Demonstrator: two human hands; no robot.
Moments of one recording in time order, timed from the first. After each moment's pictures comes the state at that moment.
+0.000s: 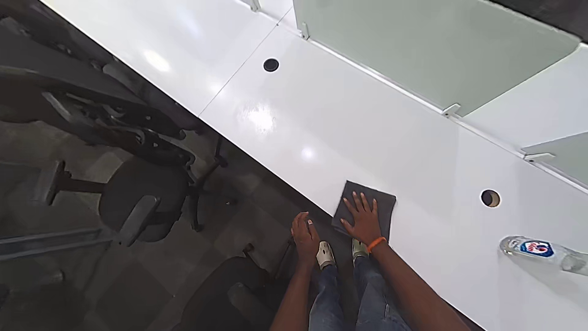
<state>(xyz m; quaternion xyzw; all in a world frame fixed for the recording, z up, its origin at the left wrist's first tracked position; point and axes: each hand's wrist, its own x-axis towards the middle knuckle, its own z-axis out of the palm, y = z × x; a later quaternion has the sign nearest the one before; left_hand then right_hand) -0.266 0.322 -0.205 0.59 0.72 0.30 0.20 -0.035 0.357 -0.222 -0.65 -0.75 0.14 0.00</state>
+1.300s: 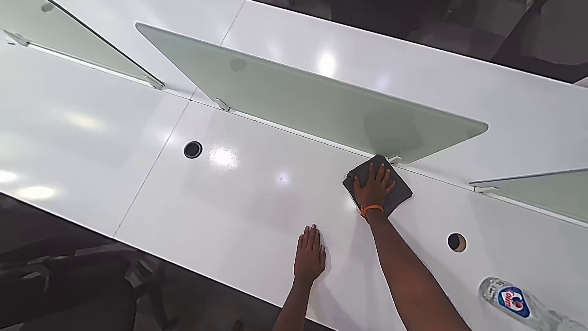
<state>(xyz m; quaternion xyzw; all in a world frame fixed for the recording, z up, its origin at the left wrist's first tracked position) -0.121 0.550 -0.255 0.87 0.47 0.09 0.12 0.183 0.677 -0.224 -0.92 -0.40 0.04 0.05</state>
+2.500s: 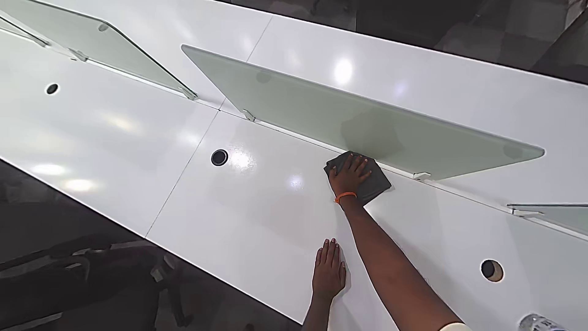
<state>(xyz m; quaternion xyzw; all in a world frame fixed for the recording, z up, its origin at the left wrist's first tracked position) -0.119 0.552 -0.249 0.86 0.48 0.10 0.13 0.062 0.827 -0.228 -0.90 -0.43 0.09 0.07</state>
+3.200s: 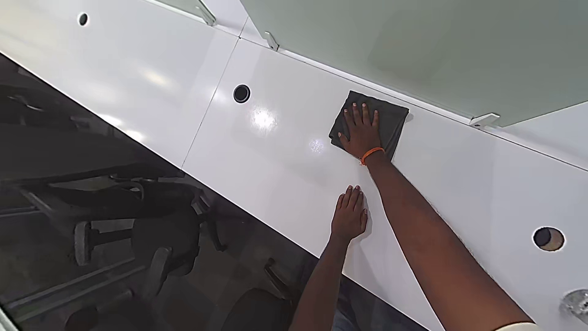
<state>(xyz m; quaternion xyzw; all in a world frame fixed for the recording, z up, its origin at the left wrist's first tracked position) -0.120 0.557 -0.246 0.86 0.47 0.12 0.16 0.030 0.793 -0.226 -0.69 -0.71 0.11 0.04</state>
